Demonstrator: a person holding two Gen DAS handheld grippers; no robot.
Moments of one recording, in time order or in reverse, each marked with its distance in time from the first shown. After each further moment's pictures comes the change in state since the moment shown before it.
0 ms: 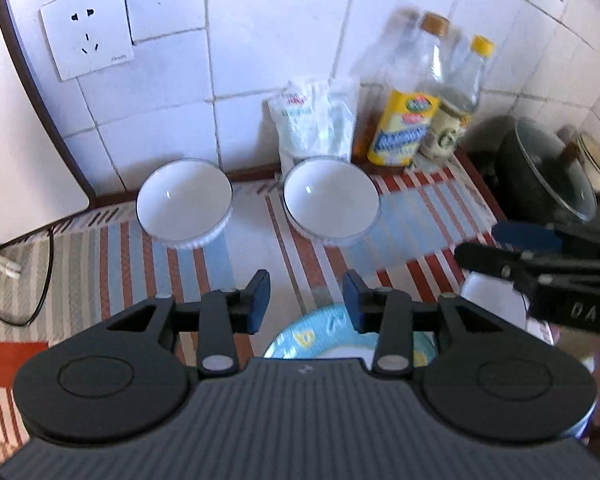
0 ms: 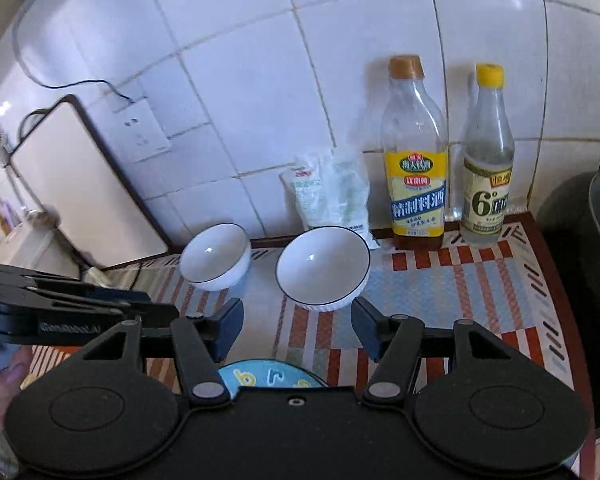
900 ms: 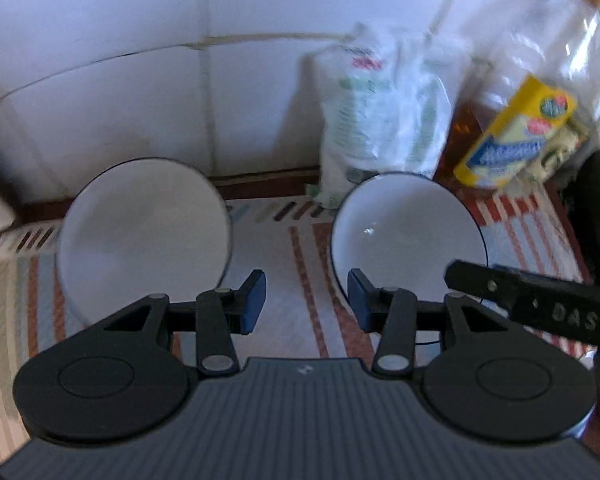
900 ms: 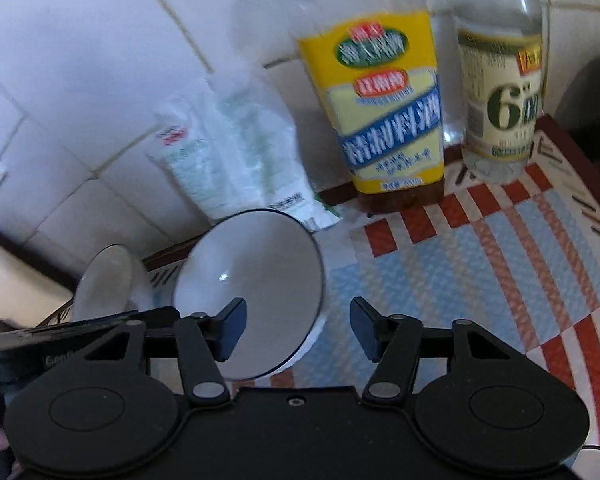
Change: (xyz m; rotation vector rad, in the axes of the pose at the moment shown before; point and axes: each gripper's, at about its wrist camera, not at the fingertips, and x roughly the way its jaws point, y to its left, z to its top) left arm 0.175 0.033 0.049 -0.053 0.090 0.006; right arm 0.171 -0.069 0.013 0.294 0.126 -0.099
